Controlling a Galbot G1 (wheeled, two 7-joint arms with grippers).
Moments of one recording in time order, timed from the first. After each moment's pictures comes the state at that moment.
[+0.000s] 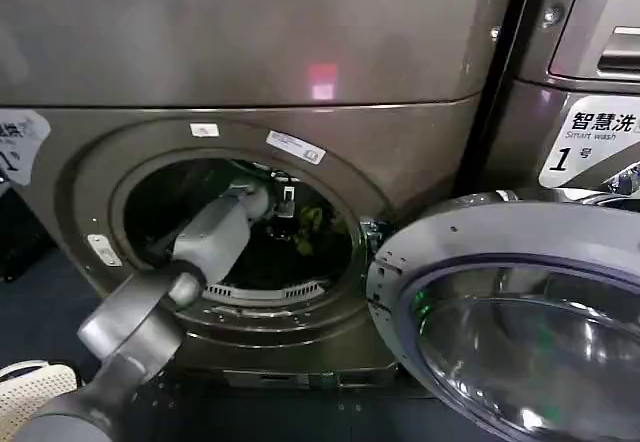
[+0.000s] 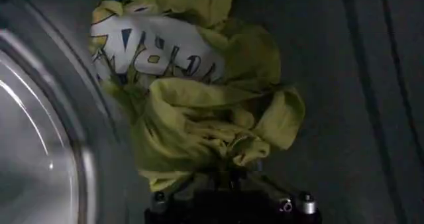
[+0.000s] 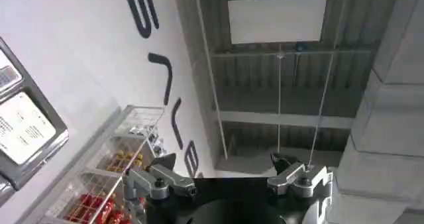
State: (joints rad) left arm -0.07 -1.39 0.33 -0.42 0.62 -0.07 0.84; right arm -1.52 1.23 2.08 2.01 0.25 0.27 0.04
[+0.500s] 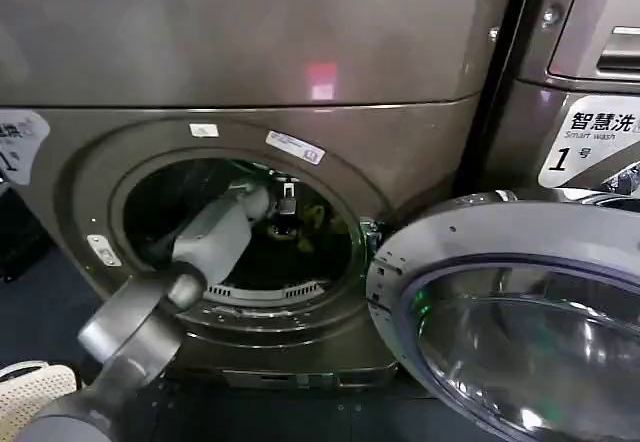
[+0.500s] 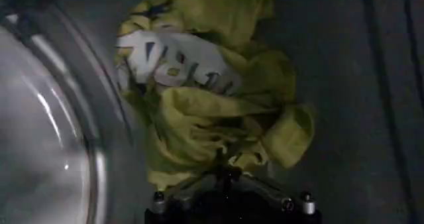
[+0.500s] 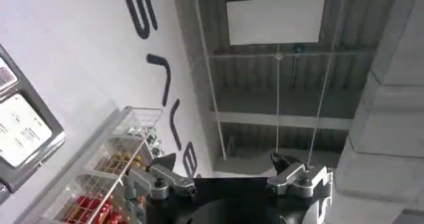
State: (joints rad) left arm -0.02 -1.38 0.21 -0.50 0.48 0.02 0.75; right arm -1.52 1.23 2.08 2.01 0.25 0.26 0.04
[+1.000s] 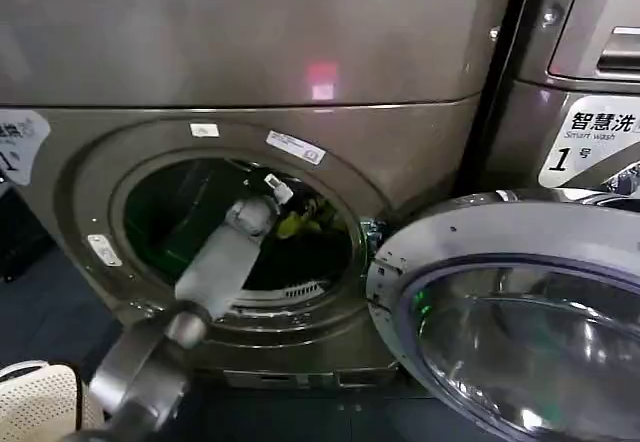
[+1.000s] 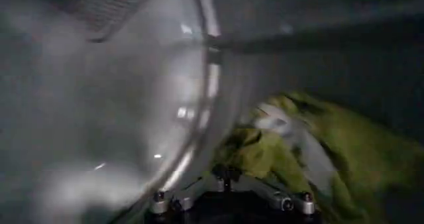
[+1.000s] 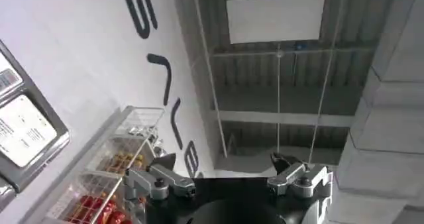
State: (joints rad) left arm 0.18 -1.43 -0.11 -0.71 0.02 0.18 0.17; right arm -1.51 1.24 2.08 2.01 0.24 0.25 0.05
